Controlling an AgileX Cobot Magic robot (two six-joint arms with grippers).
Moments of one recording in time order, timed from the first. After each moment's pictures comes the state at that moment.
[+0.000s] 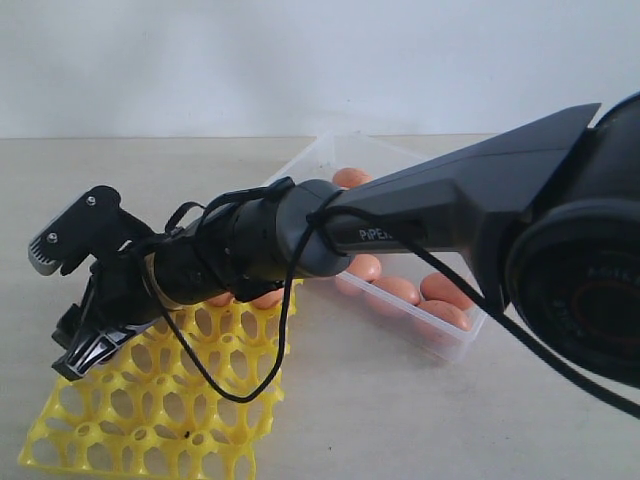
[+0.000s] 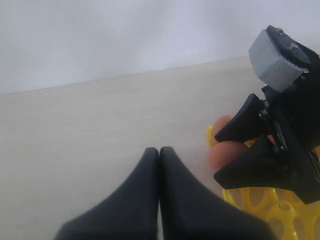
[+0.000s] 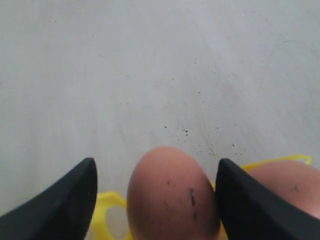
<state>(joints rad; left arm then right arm) 0.04 0.00 0.00 -0.19 0.30 0.31 0.92 2.28 -1.58 -1.62 -0.32 1.42</state>
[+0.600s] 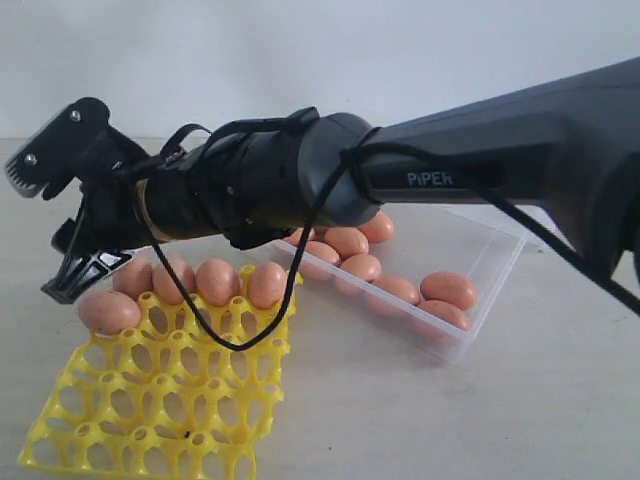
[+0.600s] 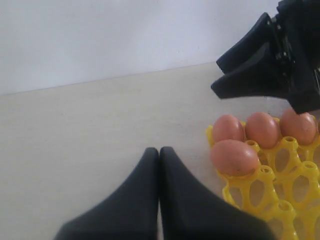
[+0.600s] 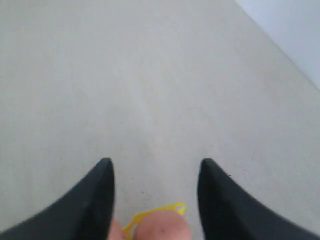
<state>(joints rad) 0.04 0.00 0.00 -0.19 0.30 0.31 0.92 2.14 -1.58 -1.63 -0.14 1.35</state>
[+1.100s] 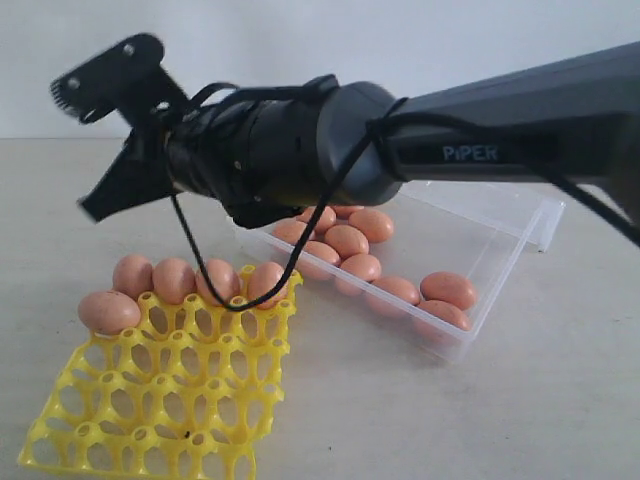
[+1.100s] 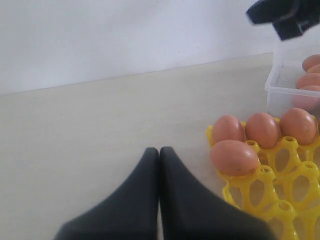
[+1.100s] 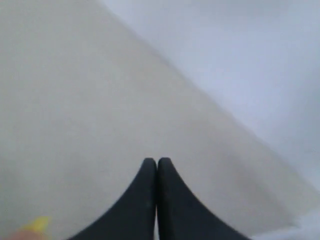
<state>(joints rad) 0.04 0.00 0.00 -0.19 0.30 0.31 0.92 2.07 -1.57 -1.63 0.30 1.47</state>
